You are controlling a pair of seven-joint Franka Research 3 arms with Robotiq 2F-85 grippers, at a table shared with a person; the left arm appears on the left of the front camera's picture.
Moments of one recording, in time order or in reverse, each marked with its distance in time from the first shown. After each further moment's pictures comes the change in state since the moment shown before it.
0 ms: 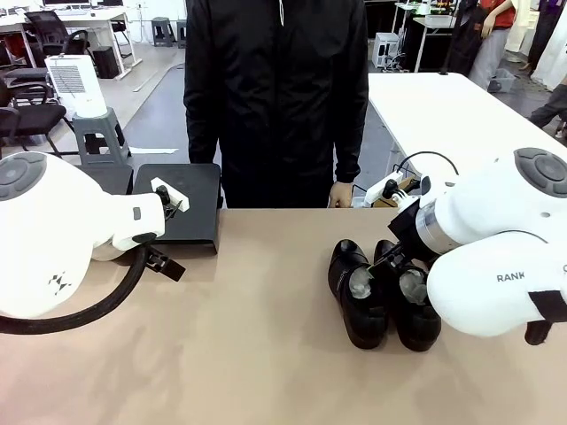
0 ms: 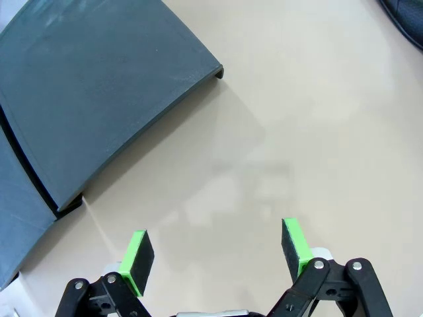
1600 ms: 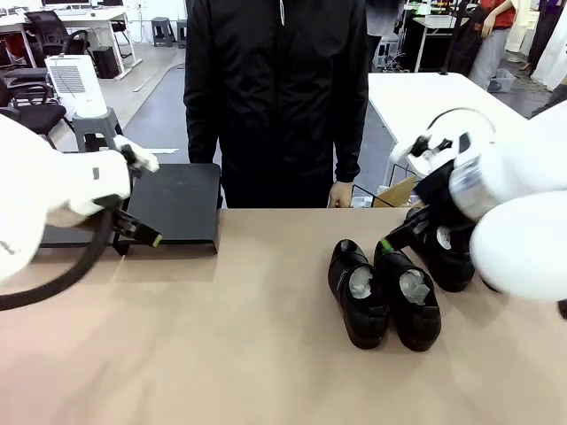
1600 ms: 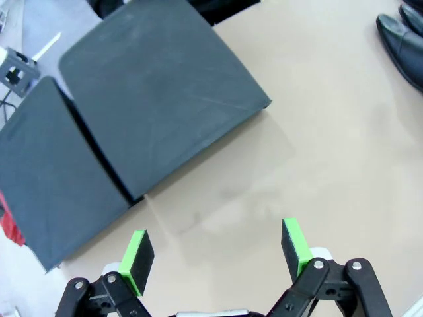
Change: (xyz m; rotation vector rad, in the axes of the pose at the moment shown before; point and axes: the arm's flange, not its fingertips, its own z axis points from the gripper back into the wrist) left arm 0.010 0.047 0.080 0.043 -0.093 0.047; right arm 0.016 -0.022 0.102 0.061 -0.095 -0.062
